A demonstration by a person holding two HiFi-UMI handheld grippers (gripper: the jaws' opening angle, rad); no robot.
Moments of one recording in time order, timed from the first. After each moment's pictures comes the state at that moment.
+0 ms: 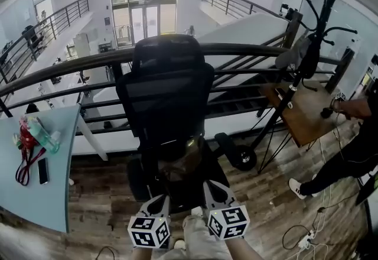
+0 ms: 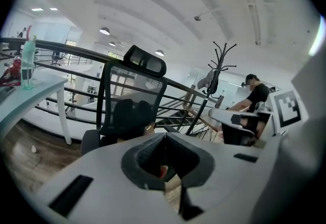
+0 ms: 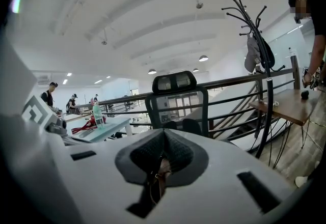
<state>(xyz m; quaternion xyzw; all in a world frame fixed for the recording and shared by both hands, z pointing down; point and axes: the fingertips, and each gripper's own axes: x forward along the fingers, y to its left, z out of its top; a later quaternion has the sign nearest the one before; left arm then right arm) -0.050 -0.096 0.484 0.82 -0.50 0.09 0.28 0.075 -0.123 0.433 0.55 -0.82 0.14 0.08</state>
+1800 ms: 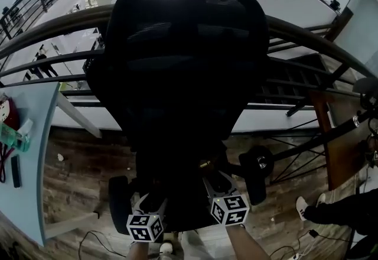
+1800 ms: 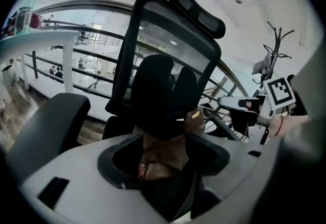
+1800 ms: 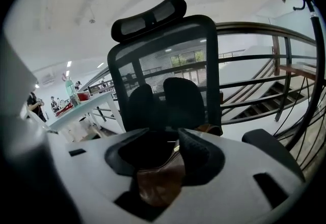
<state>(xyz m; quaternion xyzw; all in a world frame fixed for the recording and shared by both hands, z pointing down) -0.073 -0.305 0.734 0.71 -0.57 0.13 0.39 0.088 -0.406 0.672 0.48 -0.83 0.24 0.18</state>
